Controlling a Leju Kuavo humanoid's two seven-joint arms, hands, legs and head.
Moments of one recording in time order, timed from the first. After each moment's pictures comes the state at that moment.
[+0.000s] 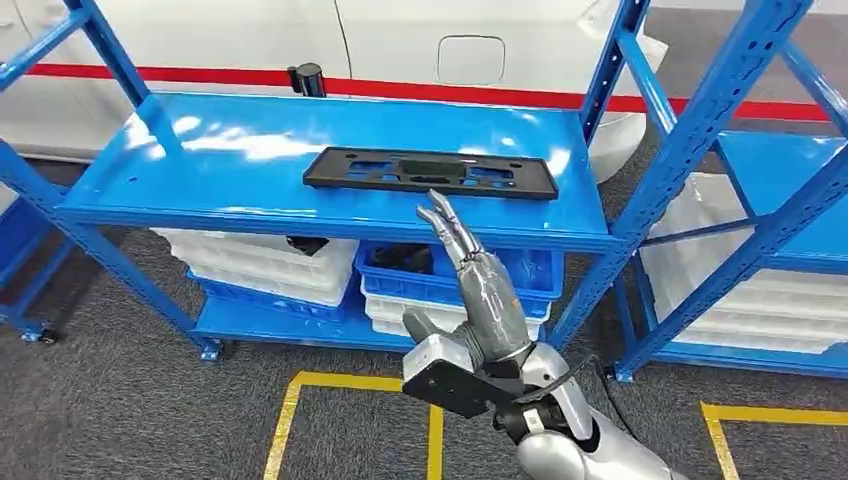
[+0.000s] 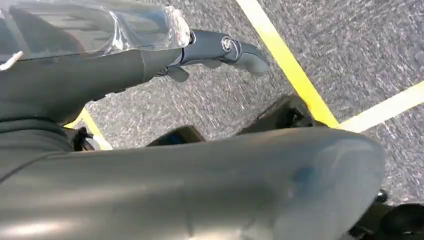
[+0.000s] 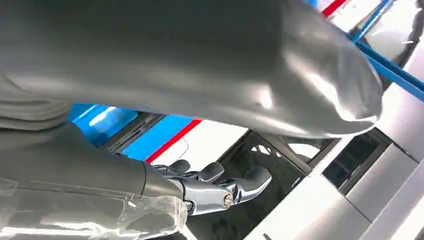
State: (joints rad) left arm -0.15 -0.06 -1.16 -0.26 0.59 0.37 -0.01; right arm -0.40 -0.24 0.79 -1.58 0.65 -0.29 0.14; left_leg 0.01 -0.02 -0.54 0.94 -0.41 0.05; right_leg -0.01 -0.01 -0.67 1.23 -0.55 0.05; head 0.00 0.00
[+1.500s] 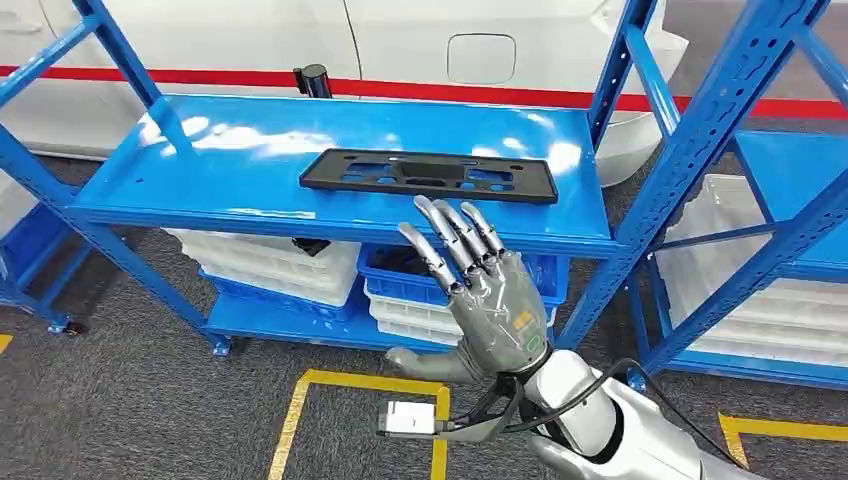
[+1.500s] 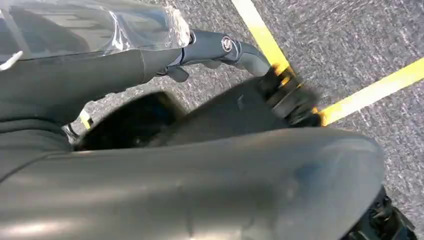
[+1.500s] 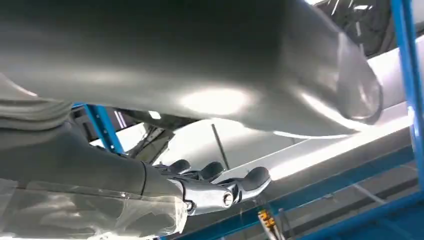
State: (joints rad) left arm -0.15 -0.10 -1.17 -0.26 0.59 0.37 -0.02; right arm -0.48 -0.35 0.85 -1.62 1.25 -0.20 0.23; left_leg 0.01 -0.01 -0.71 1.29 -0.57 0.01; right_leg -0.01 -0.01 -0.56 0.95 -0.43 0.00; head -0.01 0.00
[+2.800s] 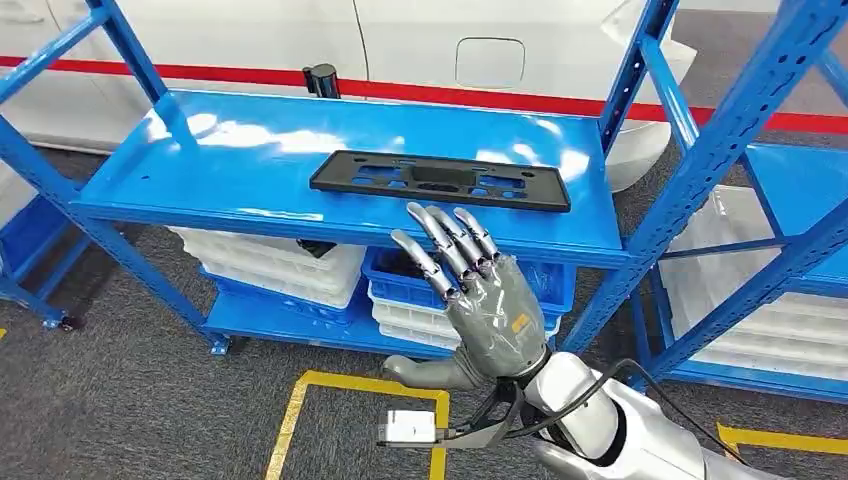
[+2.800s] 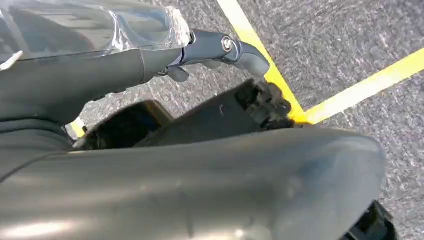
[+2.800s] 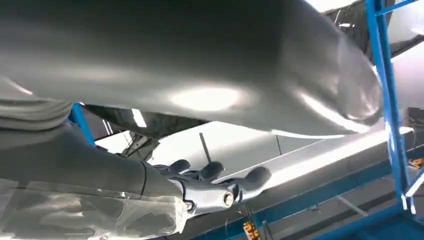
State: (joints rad) left arm -0.17 -0.12 -1.17 -0.26 0.58 0.36 -0.03; right arm -0.49 -0.37 0.88 -1.65 1.21 -0.18 0.23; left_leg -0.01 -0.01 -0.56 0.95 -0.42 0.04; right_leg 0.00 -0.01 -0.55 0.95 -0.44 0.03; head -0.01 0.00
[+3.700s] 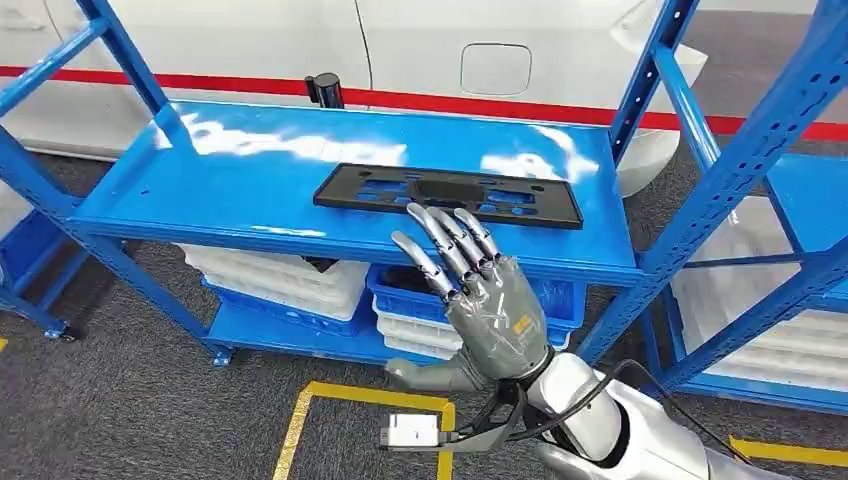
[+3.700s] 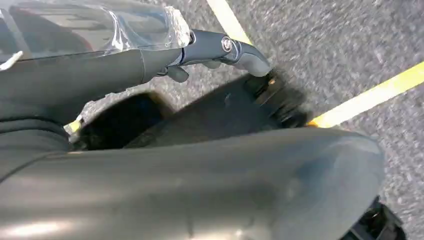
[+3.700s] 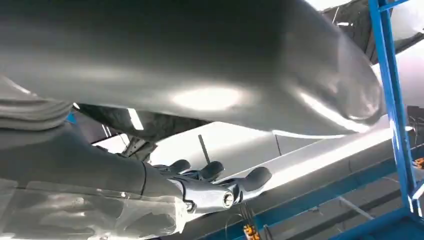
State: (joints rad) left arm -0.17 -0.12 -1.17 -0.25 0.57 0.37 -0.02; right arm -0.50 -0.38 0.89 -1.66 1.21 -0.18 0.23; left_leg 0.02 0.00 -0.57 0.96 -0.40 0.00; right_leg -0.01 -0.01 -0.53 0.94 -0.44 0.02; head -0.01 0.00
